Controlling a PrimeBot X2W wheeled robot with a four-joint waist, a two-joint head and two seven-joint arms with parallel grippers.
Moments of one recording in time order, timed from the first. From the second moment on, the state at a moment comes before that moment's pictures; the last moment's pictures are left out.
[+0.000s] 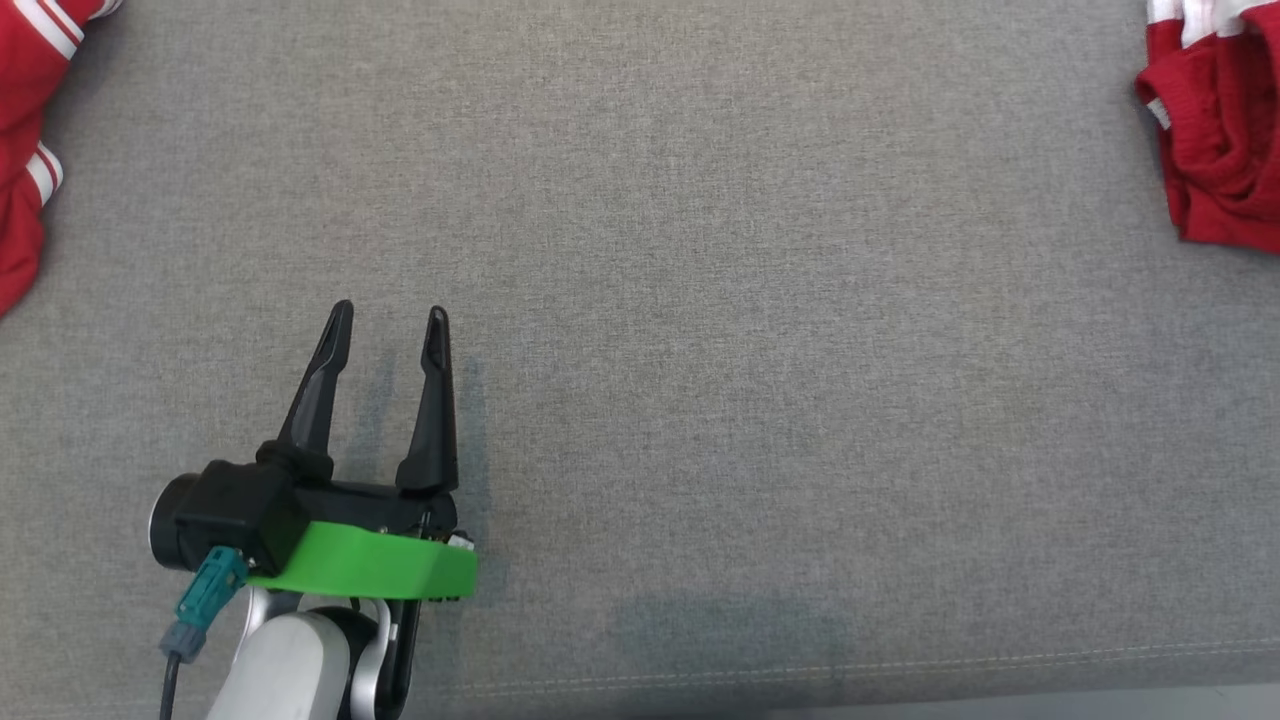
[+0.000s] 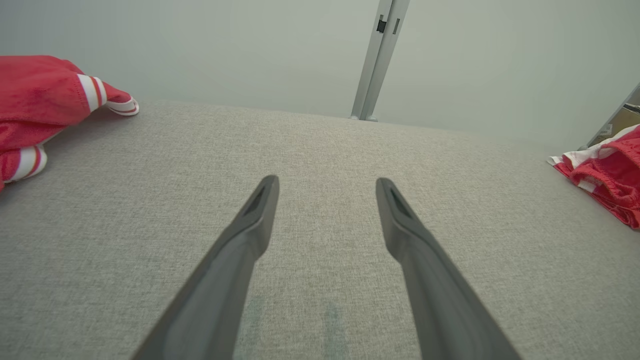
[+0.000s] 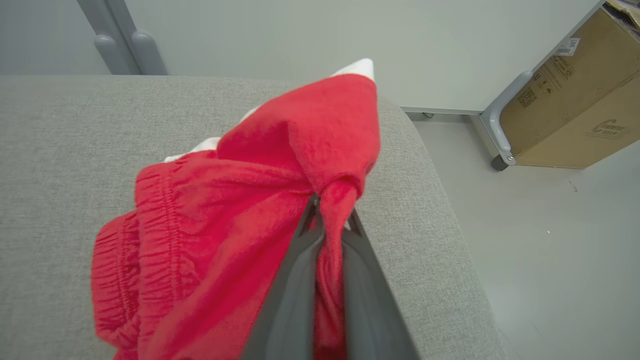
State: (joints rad) left arm -0.11 0.09 -0.30 -0.14 -0.36 0.12 -0.23; right arm -0.79 -0.71 0.36 0.70 0.59 0.03 0.14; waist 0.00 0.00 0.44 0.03
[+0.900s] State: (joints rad) left arm -0.14 0.09 -0.30 -0.12 -0.35 0.12 -0.22; right arm -0.81 -0.63 0.39 0.80 0.48 -0.10 -0.04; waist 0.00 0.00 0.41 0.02
